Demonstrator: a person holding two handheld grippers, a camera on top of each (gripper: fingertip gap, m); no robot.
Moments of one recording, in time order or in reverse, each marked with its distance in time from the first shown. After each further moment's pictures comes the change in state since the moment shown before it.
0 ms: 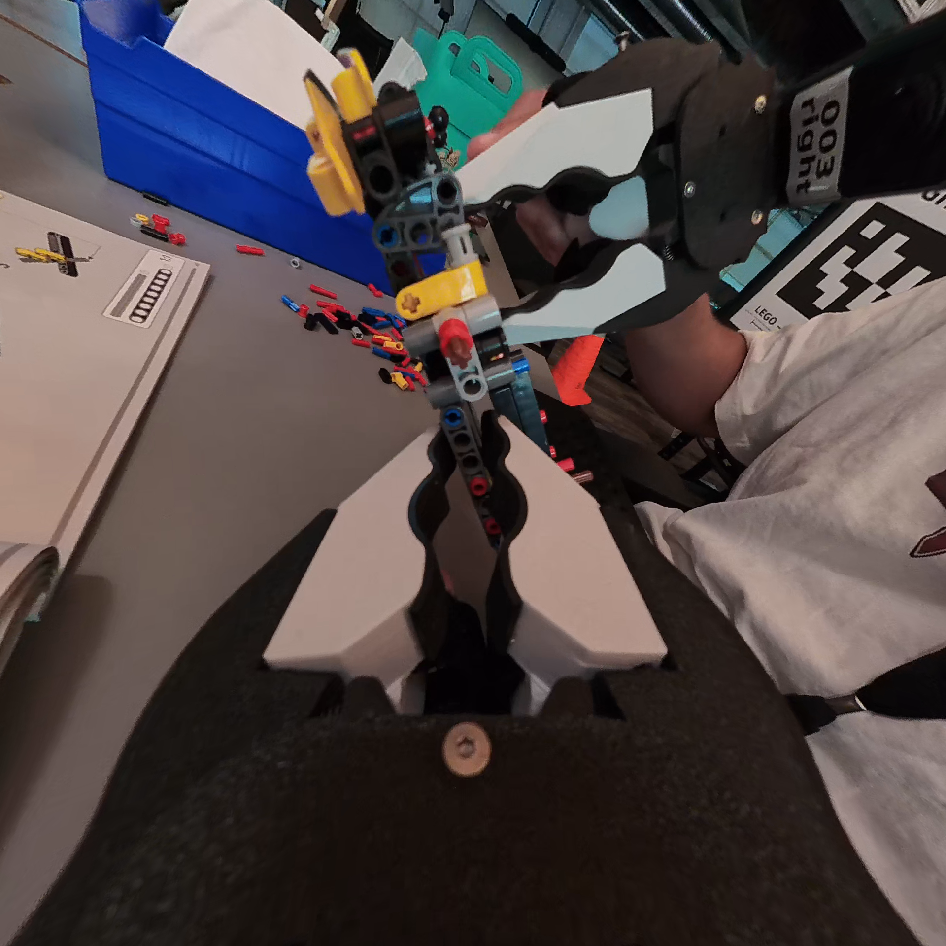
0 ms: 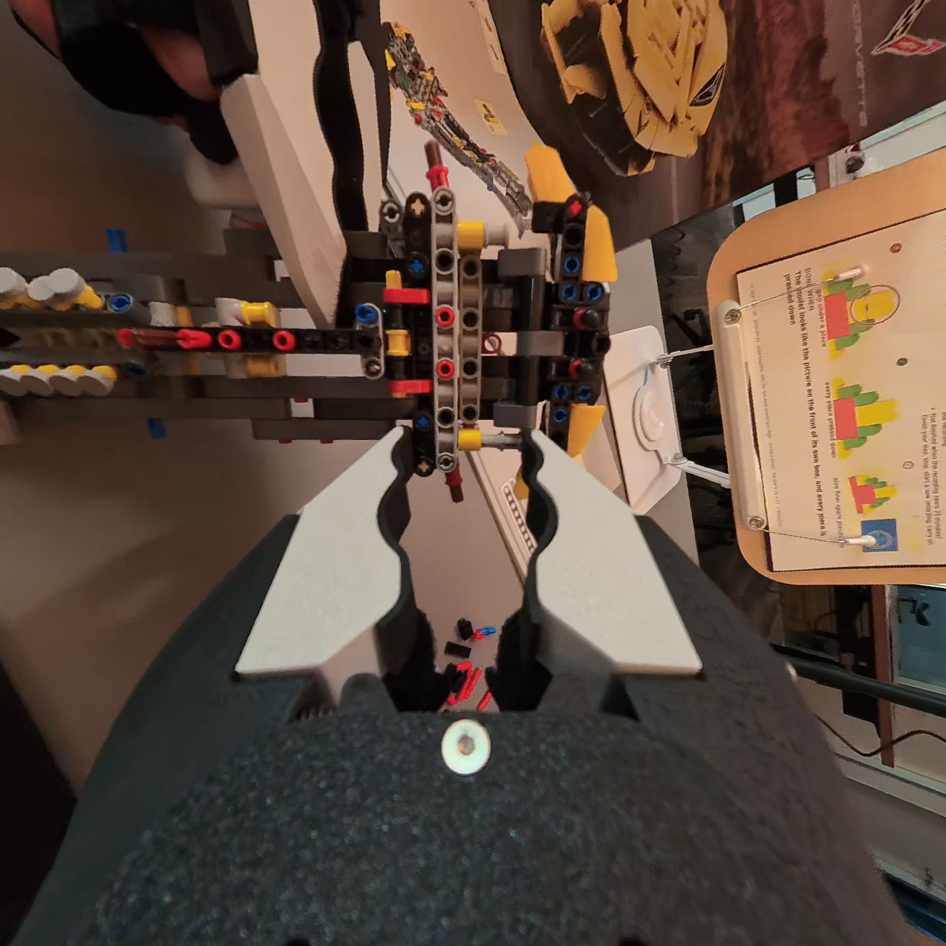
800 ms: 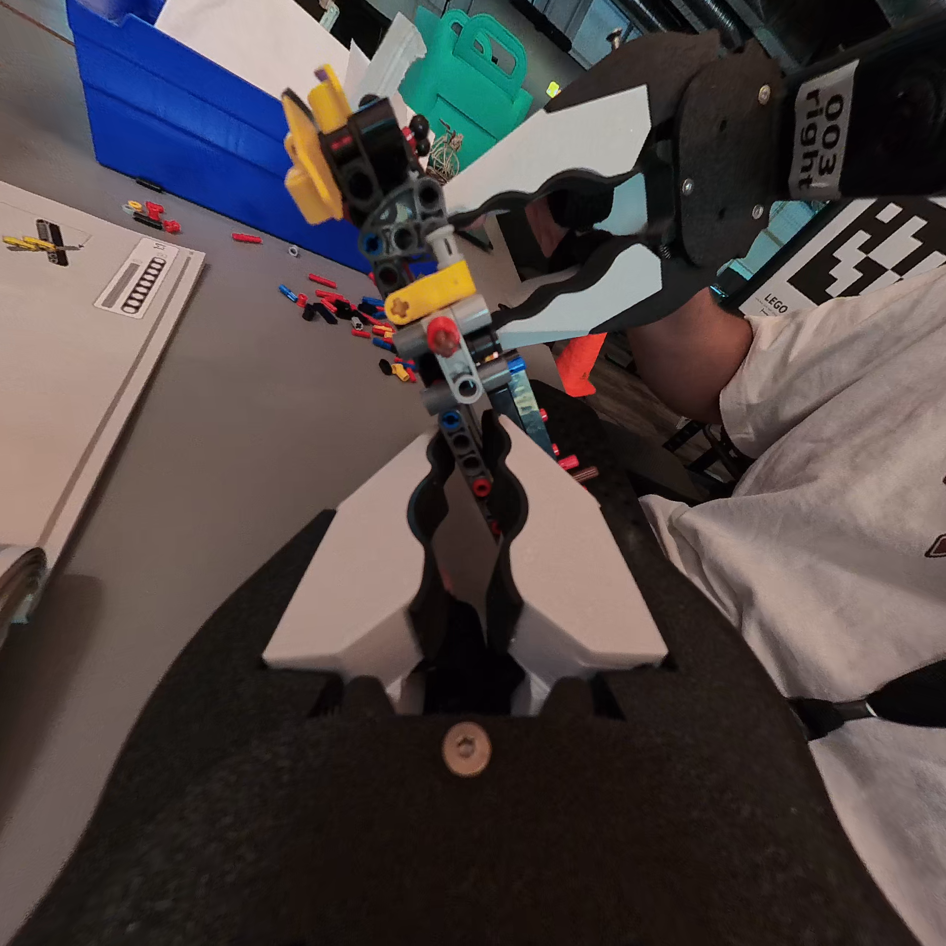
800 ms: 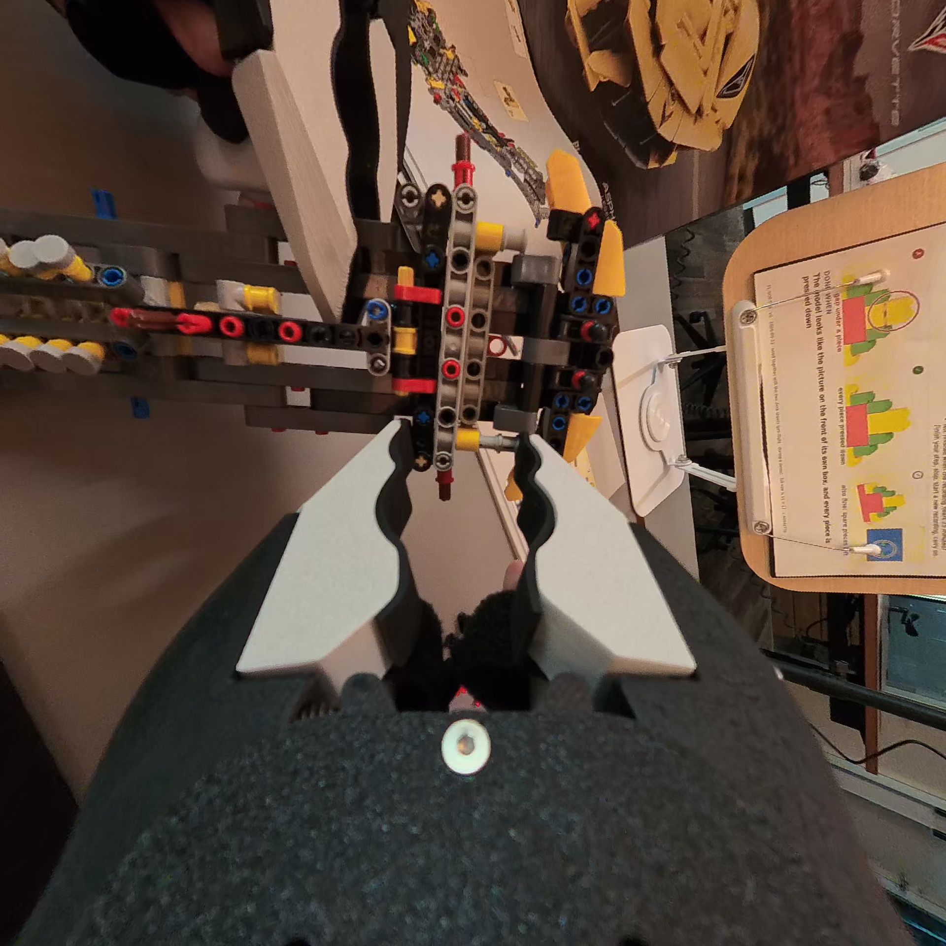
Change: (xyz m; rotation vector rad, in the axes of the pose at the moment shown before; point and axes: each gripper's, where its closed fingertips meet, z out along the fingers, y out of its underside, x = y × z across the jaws) left arm -0.001 0.004 0.004 -0.023 -0.007 0.008; right arm -0.006 0.007 0.002 -0.012 -0.017 -0.035
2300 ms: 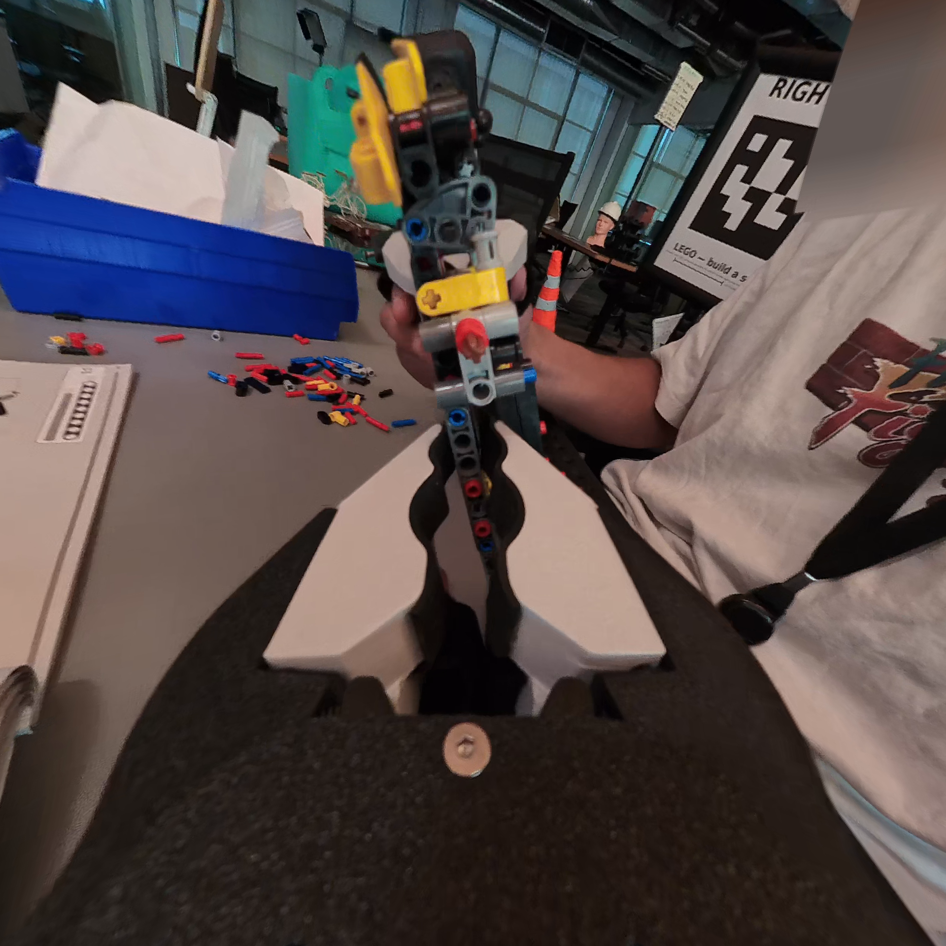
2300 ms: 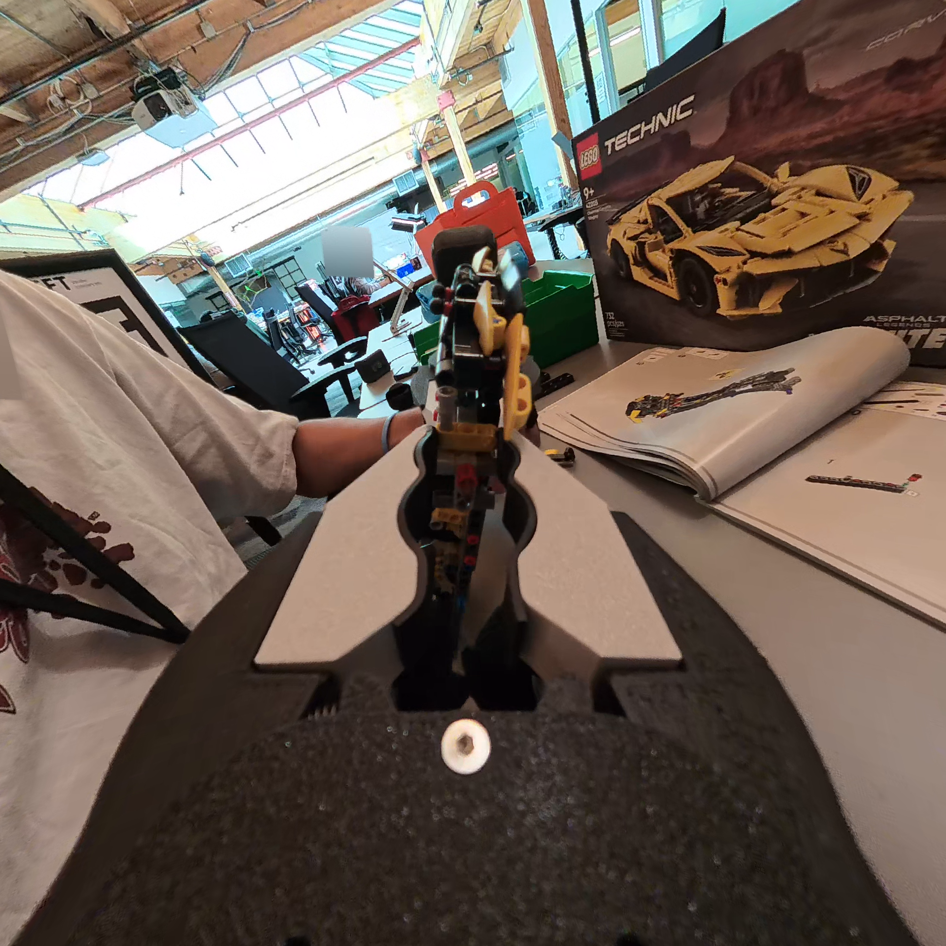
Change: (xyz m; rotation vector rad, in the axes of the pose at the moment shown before) left arm 0.043 -0.010 -0.018 0.032 0.153 0.239; right arm -0.011 -0.050 -0.061 0.927 -0.620 0.992
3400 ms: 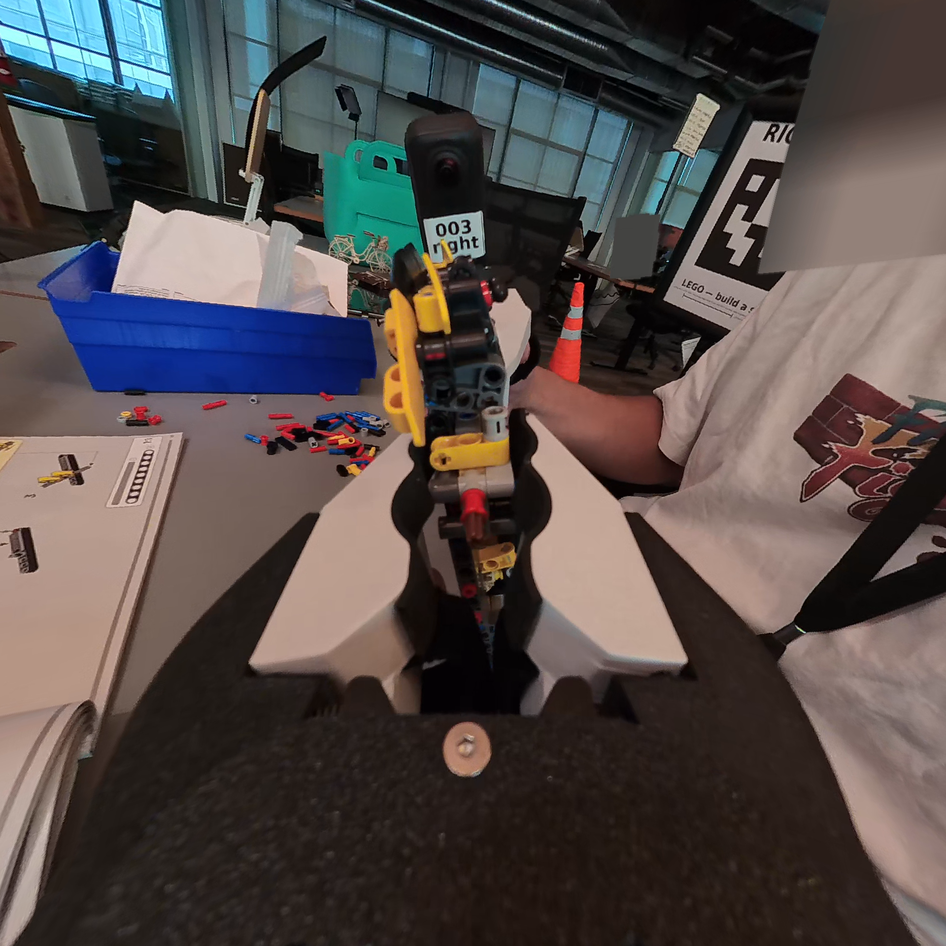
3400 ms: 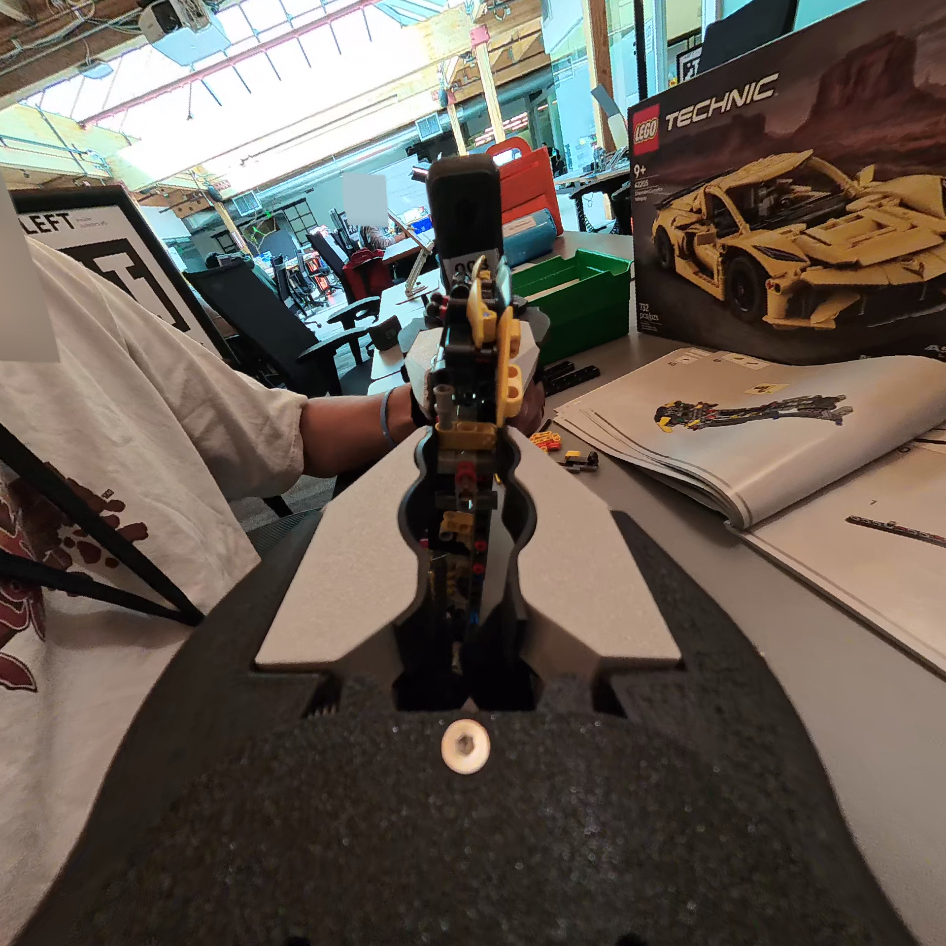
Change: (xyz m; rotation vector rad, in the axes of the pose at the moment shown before) left arm 0.018 -0.039 -0.009 0.062 -0.056 0.064; right arm -0.021 -0.003 0.019 -0.079 -0.045 -0.071
